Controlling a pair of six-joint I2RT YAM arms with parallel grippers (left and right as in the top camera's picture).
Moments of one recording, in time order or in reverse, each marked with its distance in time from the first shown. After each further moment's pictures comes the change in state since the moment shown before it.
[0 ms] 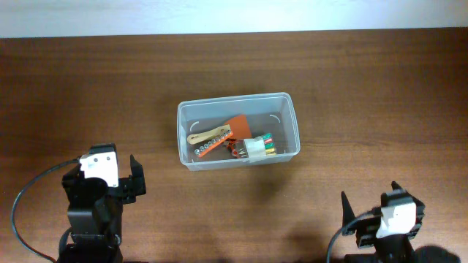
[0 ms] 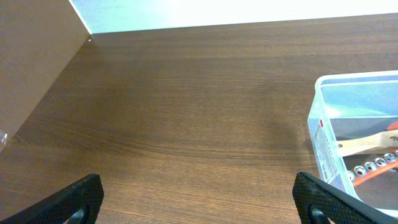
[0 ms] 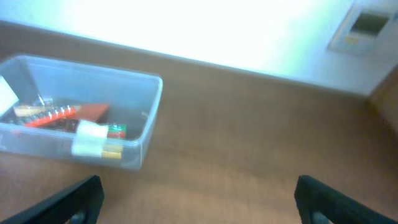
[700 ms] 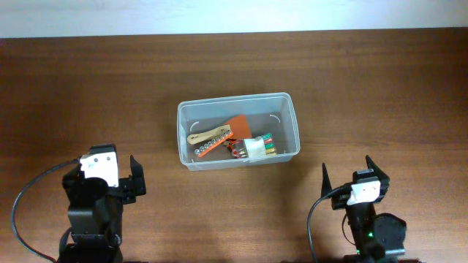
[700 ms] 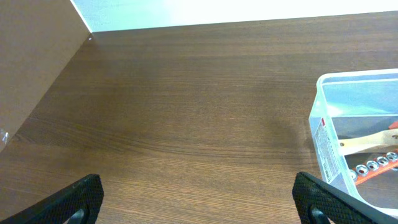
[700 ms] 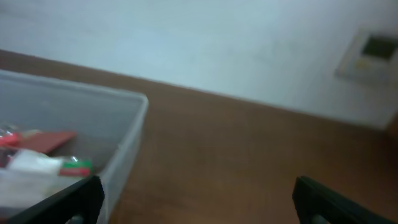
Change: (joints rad) left arm 0.000 0.001 -0.002 -0.003 -0.003 0.000; right arm 0.054 -0.052 -0.607 0.699 0.072 0.021
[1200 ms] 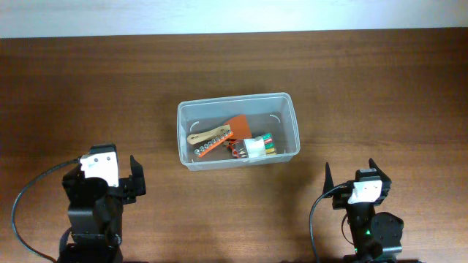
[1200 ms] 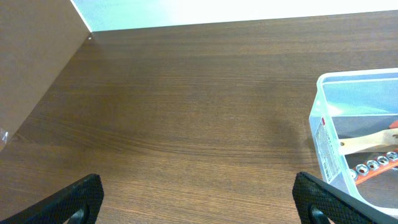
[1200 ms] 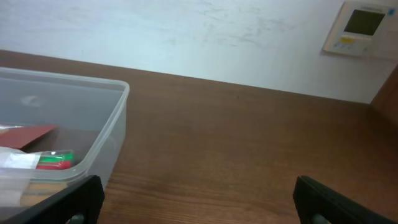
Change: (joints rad) left arm 0.000 0.001 -0.001 0.000 0.000 0.000; right arm 0.000 0.002 -0.023 -0.005 0.065 0.023
